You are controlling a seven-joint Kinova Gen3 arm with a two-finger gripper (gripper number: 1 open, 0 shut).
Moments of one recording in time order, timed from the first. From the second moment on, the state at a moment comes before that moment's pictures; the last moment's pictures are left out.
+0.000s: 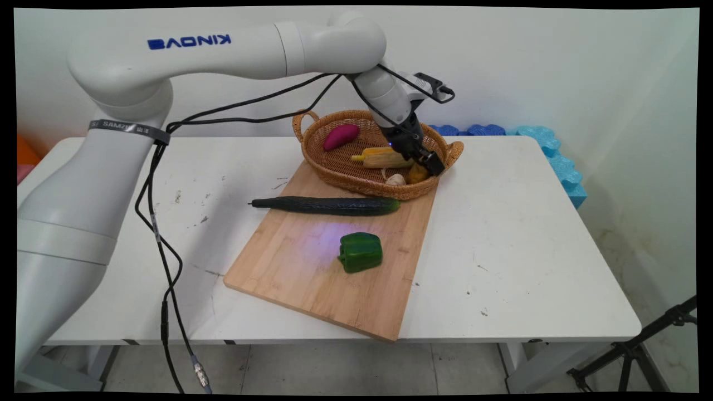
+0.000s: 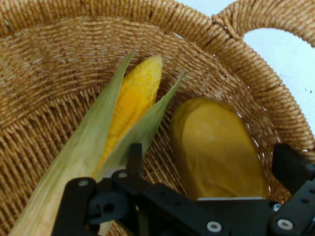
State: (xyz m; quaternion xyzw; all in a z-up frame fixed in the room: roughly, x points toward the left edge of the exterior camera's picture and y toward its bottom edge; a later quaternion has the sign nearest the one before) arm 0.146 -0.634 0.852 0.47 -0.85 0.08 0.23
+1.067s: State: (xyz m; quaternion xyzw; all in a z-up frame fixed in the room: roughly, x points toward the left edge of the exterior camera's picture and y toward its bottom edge) arm 0.153 -0.634 0.855 0.46 -0.85 0.08 0.23
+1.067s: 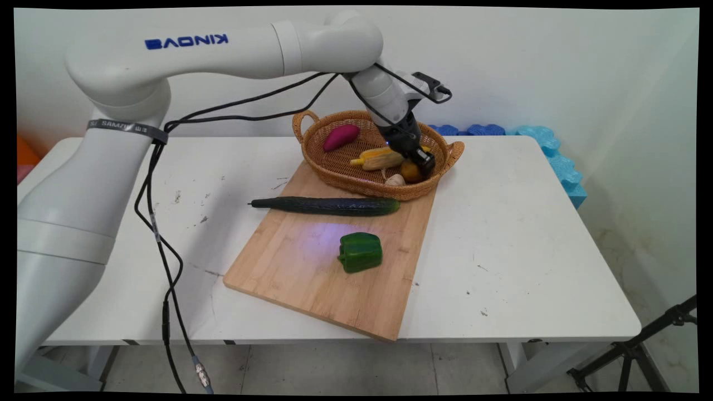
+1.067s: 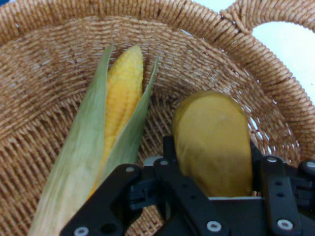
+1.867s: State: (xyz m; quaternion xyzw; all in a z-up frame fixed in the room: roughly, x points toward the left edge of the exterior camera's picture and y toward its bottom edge) arm 0.205 -0.579 0.944 0.39 -0.87 0.14 0.27
